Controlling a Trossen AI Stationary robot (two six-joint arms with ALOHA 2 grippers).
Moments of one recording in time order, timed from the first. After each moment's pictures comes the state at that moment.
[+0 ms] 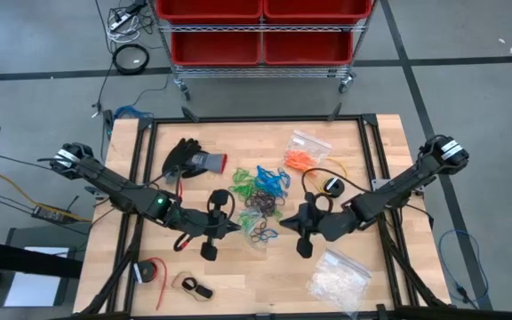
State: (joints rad) left arm -0.45 1.35 0.95 -0.17 -0.37 0.10; right arm 0.51 1.40 0.83 0.05 0.56 0.52
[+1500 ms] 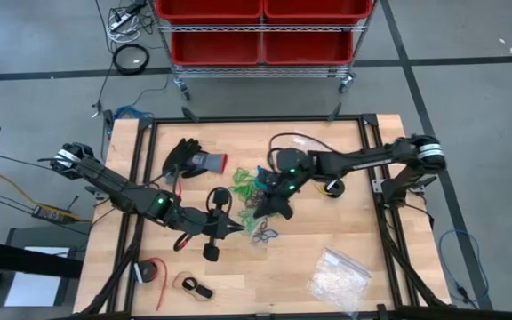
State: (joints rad) left arm -0.45 1.35 0.95 -0.09 -0.37 0.10; right arm 0.00 1.63 1.19 0.02 -0.62 0.66
